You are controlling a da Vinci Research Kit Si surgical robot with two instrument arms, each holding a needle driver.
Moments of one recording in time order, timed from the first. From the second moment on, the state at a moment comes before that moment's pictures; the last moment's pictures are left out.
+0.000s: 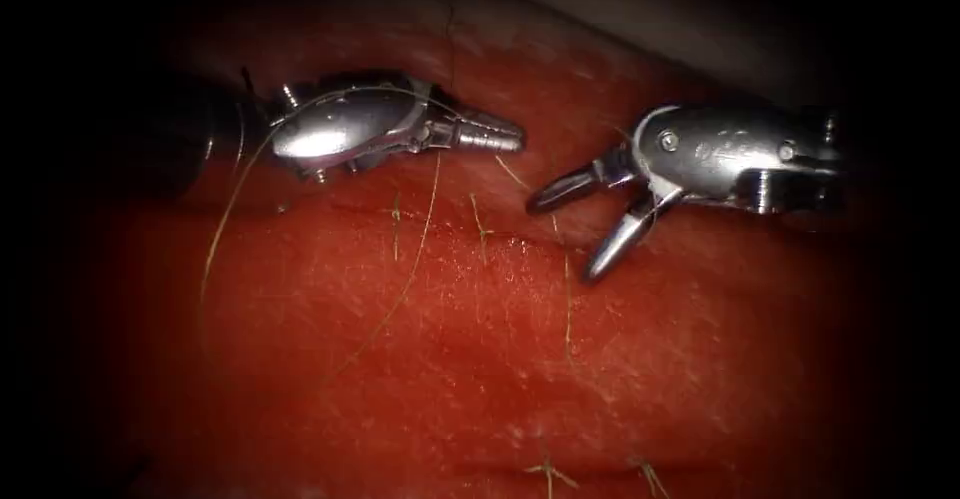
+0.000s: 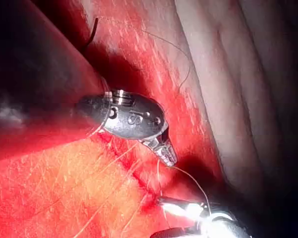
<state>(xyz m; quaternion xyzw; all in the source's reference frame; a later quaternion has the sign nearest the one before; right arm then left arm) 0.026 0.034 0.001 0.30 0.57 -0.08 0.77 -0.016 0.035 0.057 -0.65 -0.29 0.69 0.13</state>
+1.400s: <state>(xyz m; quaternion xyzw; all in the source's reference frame) 0.027 0.028 0.005 0.30 0.51 -0.18 0.79 -0.012 0.028 0.051 -0.64 -0.30 0.69 0.11</state>
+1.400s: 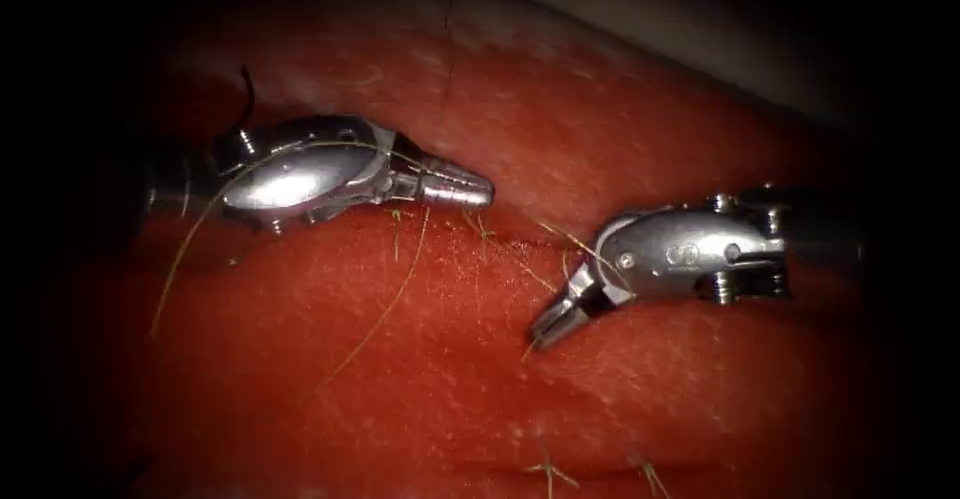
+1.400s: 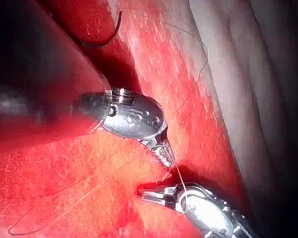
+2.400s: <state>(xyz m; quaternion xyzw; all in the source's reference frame) 0.024 0.030 0.007 0.30 0.51 -0.13 0.79 -0.006 0.007 0.034 -0.59 -0.39 0.70 0.07</state>
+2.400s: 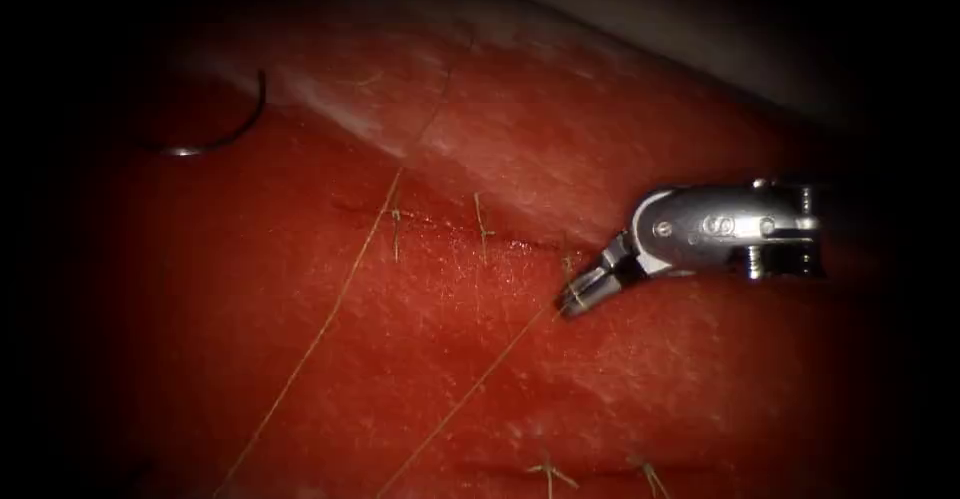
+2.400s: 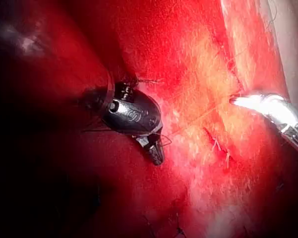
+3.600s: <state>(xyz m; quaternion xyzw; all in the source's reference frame) 0.021 0.031 0.014 0.33 0.44 0.17 0.82 -0.006 0.004 0.030 -0.59 -0.40 0.70 0.08</state>
